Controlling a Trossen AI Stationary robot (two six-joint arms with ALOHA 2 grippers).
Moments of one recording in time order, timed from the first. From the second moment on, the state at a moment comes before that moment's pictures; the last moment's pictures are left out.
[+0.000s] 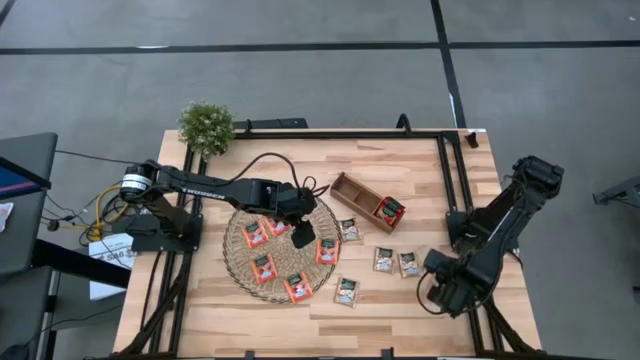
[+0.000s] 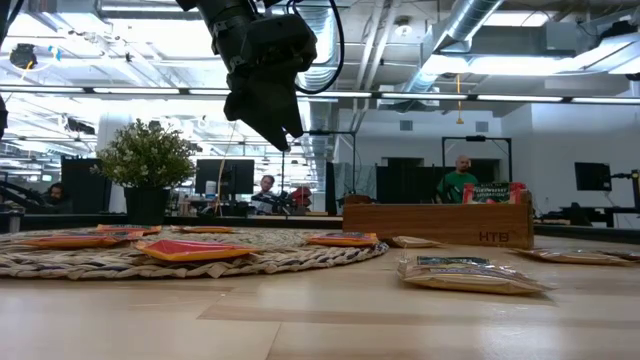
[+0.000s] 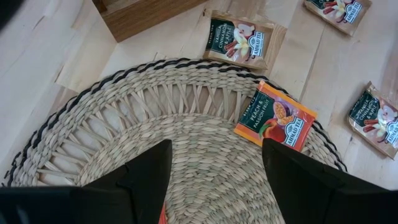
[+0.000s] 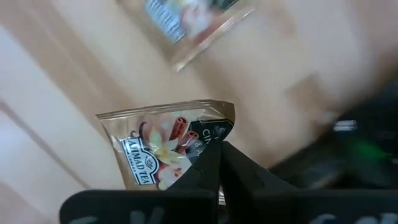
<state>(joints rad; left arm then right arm) -0.02 1.64 1.22 -0.57 -0.12 -0.43 0.96 1.40 0.88 -1.18 0.05 1.48</state>
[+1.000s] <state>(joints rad) 0.11 1.64 1.22 -0.61 -0.05 -0.25 0.11 1.40 1.18 -1.22 0.64 0.91</state>
